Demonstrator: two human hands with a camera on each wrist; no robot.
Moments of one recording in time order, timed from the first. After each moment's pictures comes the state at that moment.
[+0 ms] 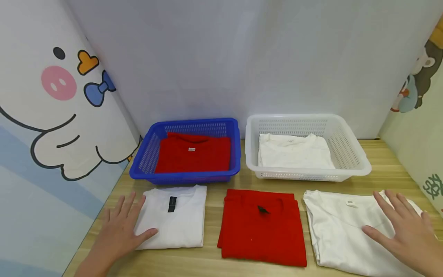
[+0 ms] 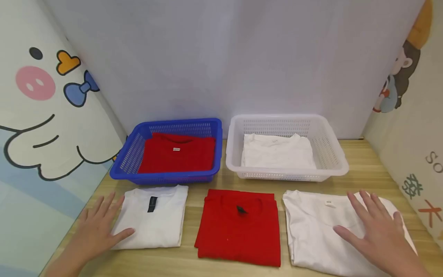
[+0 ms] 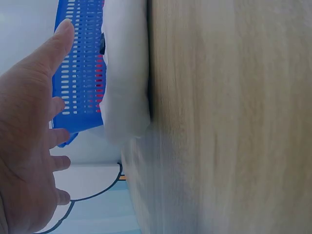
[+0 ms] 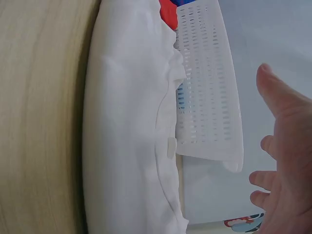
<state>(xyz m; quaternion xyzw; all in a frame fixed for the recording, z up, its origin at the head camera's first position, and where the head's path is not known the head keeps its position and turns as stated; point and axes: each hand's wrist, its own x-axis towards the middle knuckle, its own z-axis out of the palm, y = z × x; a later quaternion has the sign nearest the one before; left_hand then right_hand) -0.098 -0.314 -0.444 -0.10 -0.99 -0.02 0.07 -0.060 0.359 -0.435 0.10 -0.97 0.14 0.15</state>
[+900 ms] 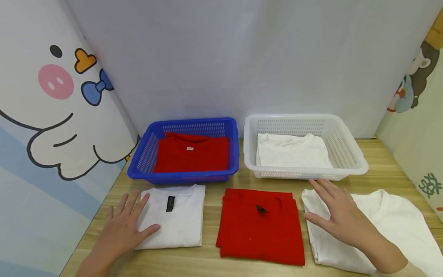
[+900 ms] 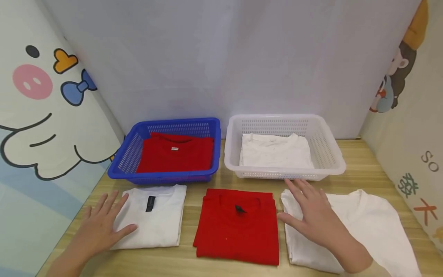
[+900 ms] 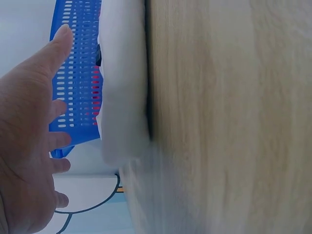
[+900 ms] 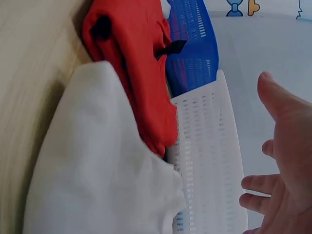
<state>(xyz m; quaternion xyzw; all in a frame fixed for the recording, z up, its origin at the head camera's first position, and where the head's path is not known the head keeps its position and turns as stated) -0.106 -0.301 -0.444 -0.08 -1.00 0.00 0.03 -0.103 0.255 -0.417 0.22 -0.94 0.23 0.13</state>
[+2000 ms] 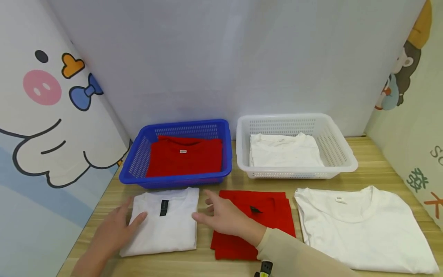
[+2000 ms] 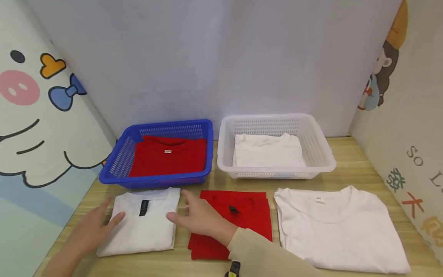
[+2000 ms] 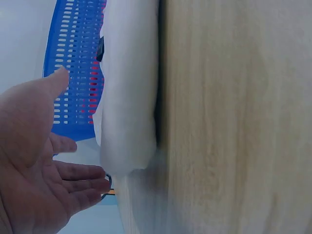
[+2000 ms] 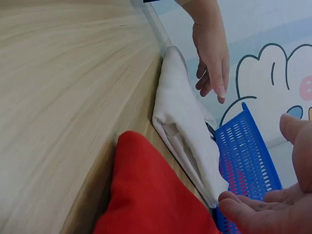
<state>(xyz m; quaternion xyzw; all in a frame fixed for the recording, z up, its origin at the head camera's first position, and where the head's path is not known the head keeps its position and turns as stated) -0.123 -0.309 -0.448 0.01 -0.99 -0.13 -0.04 -0.139 0.024 -0.427 0.20 -0.84 0.47 -0.18</state>
